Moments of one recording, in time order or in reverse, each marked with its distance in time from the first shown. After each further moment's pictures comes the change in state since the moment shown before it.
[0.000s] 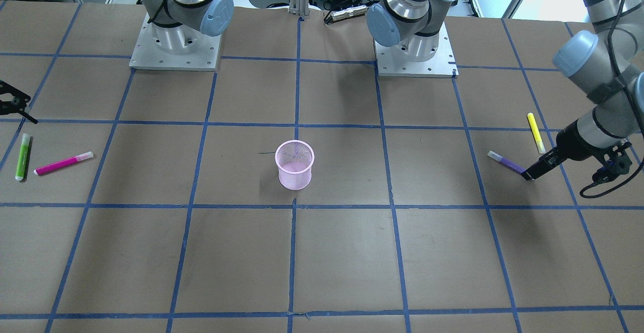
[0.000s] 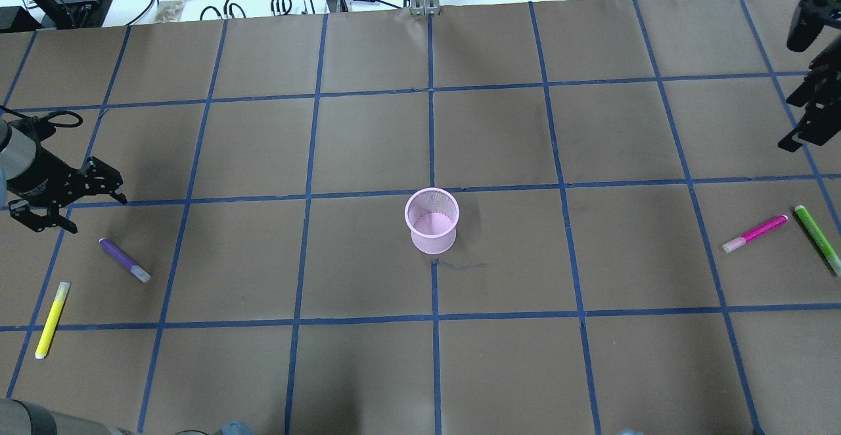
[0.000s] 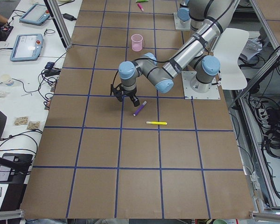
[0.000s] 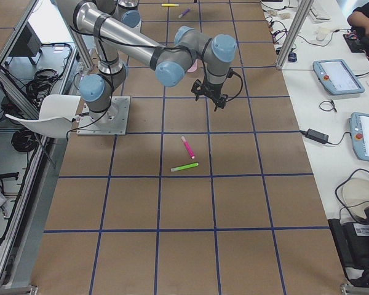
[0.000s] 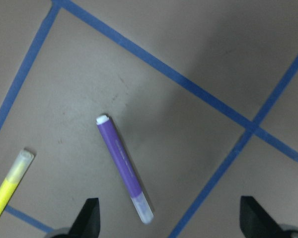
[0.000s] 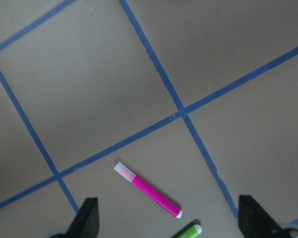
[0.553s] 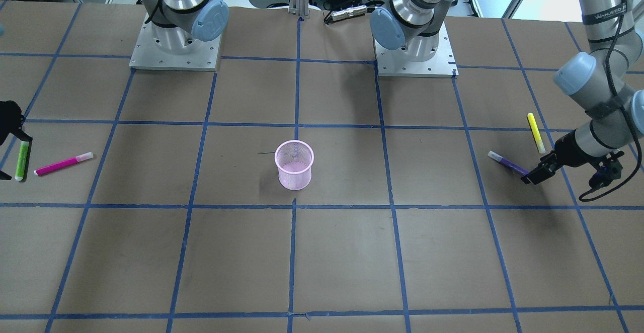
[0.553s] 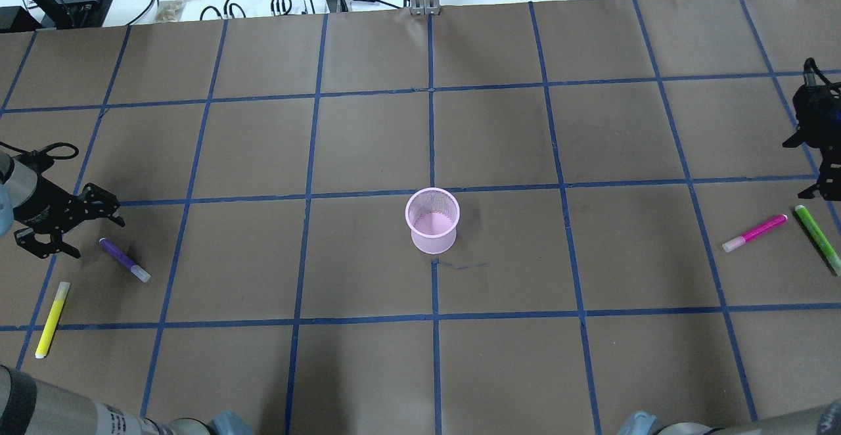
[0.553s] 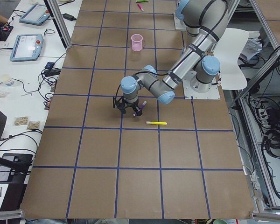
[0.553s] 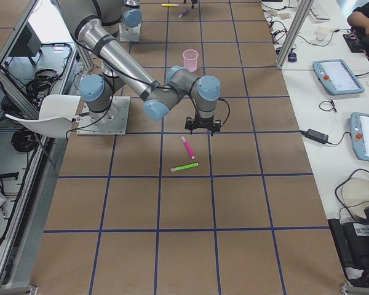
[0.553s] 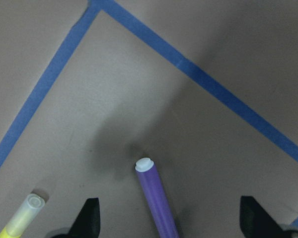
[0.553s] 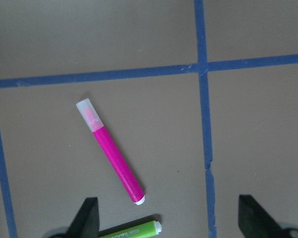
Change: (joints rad) left arm 0.070 -0.083 -0.030 0.059 -0.008 -0.007; right arm -0.120 0.038 0.263 -0.399 -0.001 -0.516
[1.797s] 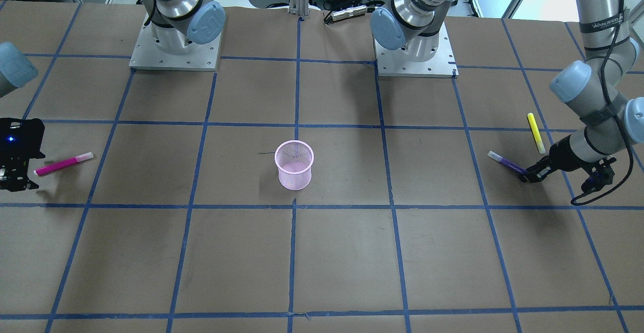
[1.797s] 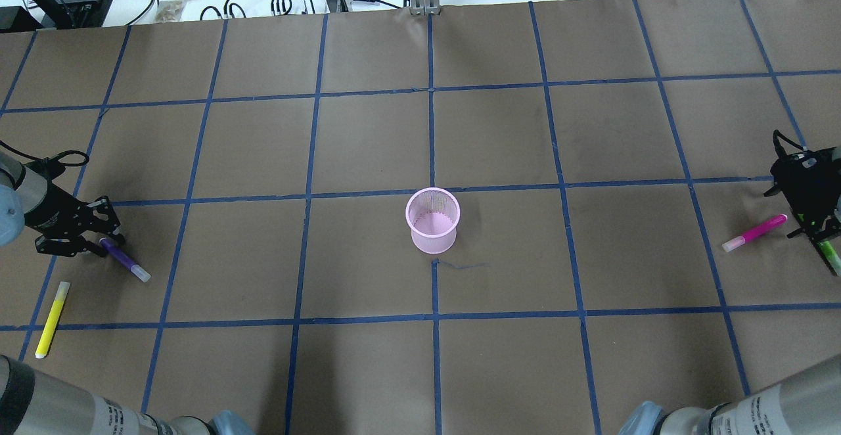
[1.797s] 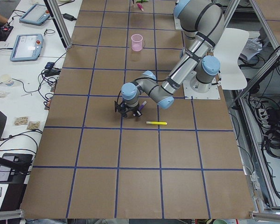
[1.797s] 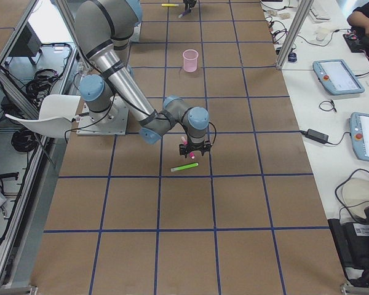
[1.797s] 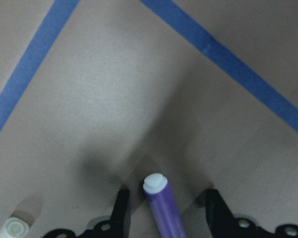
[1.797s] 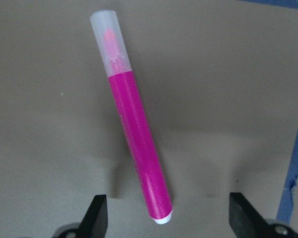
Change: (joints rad) left arm 0.003 -0.037 -0.002 0.024 -0.015 0.041; right arm -0.061 0.163 0.108 -0.267 -0.039 -0.261
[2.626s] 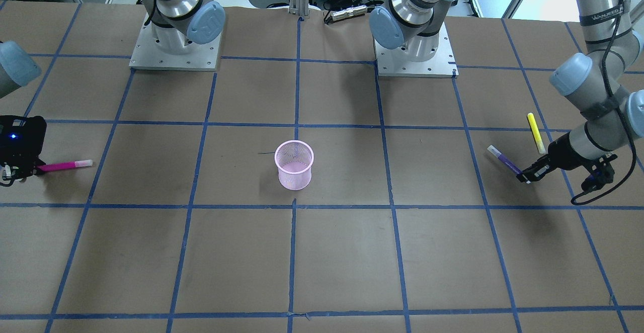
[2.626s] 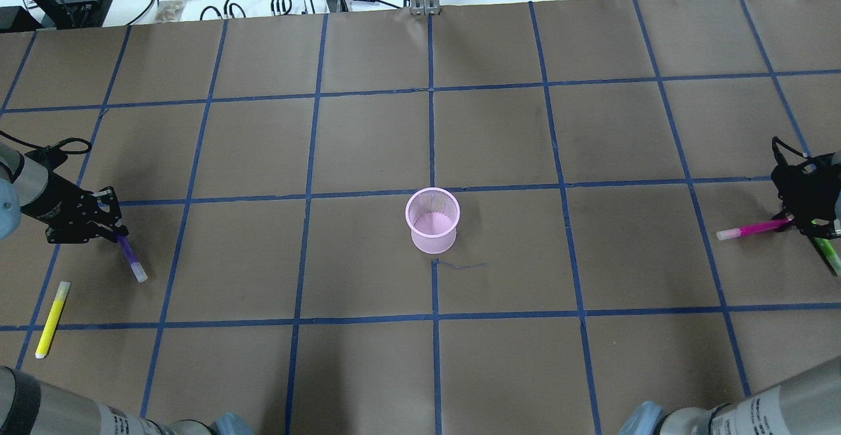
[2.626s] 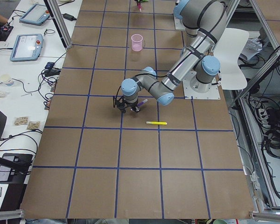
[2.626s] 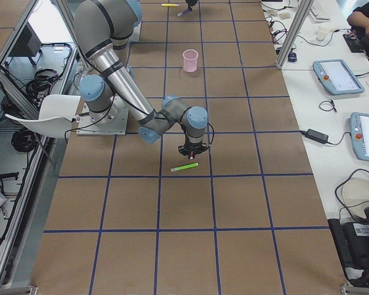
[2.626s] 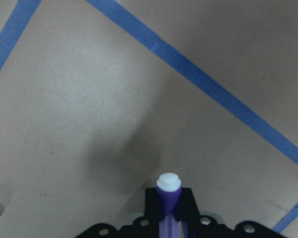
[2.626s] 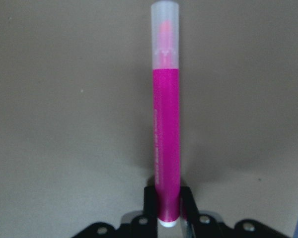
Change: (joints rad) left arm -0.025 0.047 0.000 -0.039 -0.049 -0.012; right arm 0.001 -0.011 0.014 -0.009 -0.050 0.004
